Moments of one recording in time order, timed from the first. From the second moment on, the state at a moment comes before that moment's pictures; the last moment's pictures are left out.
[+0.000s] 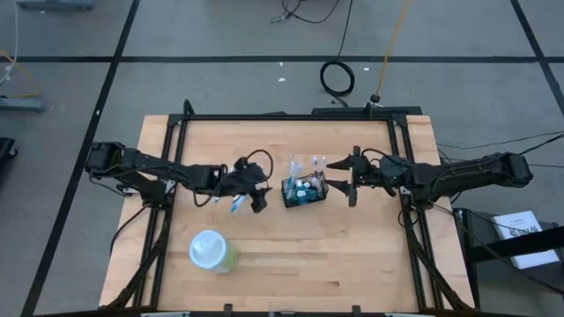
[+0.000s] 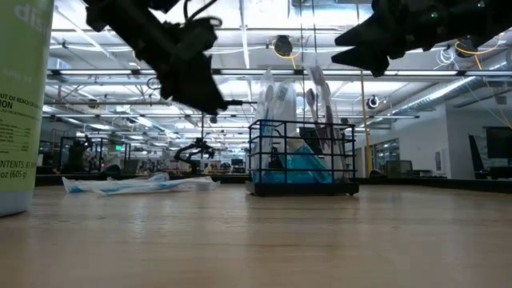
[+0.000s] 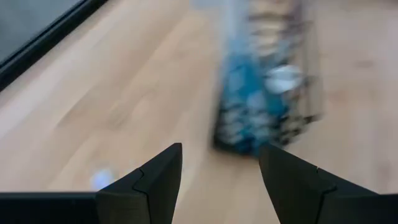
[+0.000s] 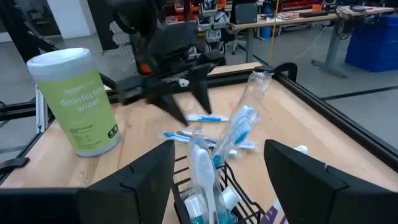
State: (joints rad) left arm -0.06 1.44 0.84 -0.11 -0.34 -0.32; right arm -0.01 0.88 0.45 0.28 0.13 0.13
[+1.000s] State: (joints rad) left arm 0.06 1.71 0.84 -0.41 -0.39 -0.72; right arm 0.00 0.88 0.45 0.26 0.13 0.14
